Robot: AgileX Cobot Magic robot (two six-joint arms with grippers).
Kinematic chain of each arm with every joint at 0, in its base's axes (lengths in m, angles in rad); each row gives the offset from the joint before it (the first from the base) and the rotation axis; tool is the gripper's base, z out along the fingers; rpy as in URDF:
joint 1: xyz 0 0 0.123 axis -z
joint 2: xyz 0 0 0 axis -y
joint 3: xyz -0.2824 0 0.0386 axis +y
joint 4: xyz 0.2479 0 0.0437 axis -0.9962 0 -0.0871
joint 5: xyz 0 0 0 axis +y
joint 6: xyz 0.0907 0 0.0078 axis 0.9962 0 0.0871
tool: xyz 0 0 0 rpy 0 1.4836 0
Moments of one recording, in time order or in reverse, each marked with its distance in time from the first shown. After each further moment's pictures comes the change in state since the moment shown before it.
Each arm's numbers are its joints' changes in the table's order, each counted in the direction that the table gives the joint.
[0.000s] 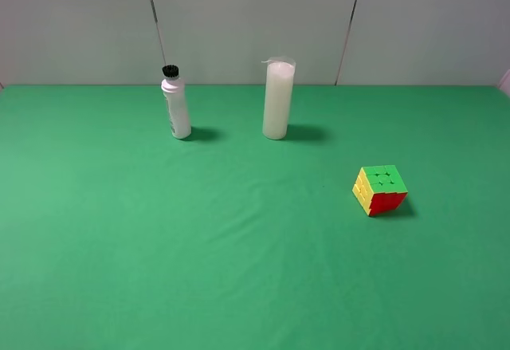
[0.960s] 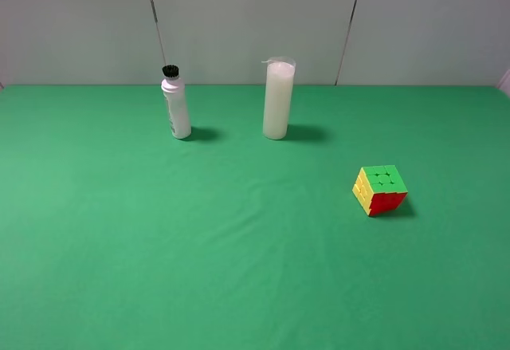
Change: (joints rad) left arm 0.076 0.000 0.000 0.000 0.000 0.000; right arm 0.012 0.000 0.000 0.000 0.000 0.000
